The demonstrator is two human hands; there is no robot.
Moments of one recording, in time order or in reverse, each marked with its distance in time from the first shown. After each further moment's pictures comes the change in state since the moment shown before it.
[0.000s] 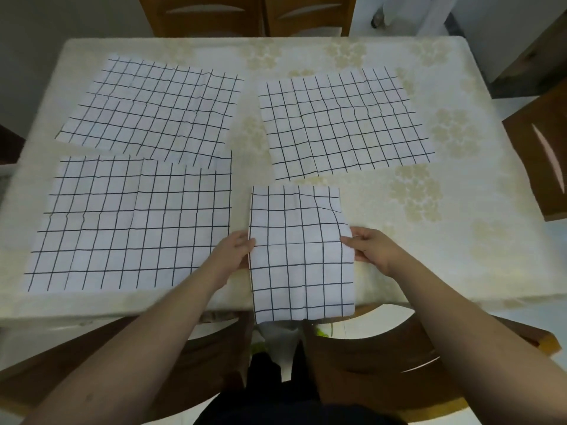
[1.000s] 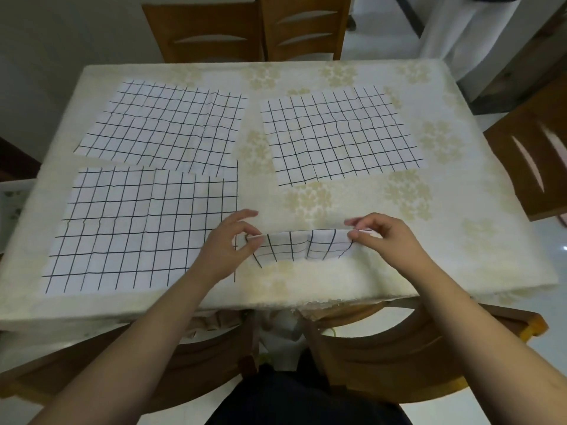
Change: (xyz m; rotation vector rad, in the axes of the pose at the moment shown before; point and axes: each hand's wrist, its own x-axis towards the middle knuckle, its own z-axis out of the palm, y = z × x) left_hand -0.083 0.046 -0.024 0.479 0.104 0.666; right_hand -0.103 -0.042 0.014 -0.170 0.158 -0.561
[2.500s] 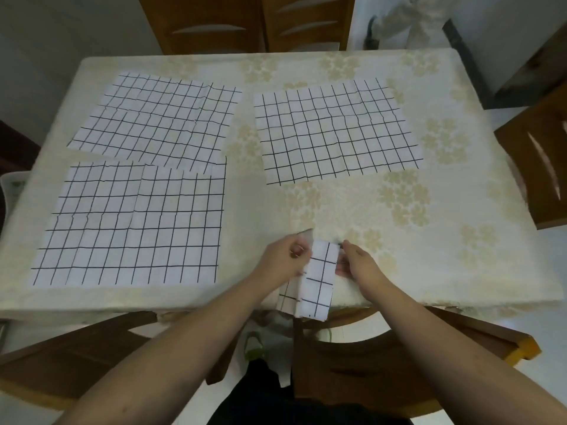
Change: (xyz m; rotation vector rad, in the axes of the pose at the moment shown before) left_hand 0.037 0.048 0.141 -0.170 -0.176 -0.332; right_hand 0.025 0.098 0.025 0.346 0.047 0.557
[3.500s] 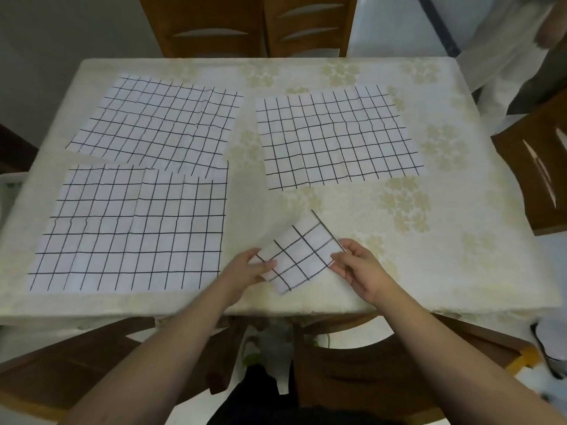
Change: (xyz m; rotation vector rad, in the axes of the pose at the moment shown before) left_hand -0.002 -0.066 -0.053 -0.510 -0.004 -0.268; right_hand -0.016 -0.026 0.008 0.365 -0.220 -0.037
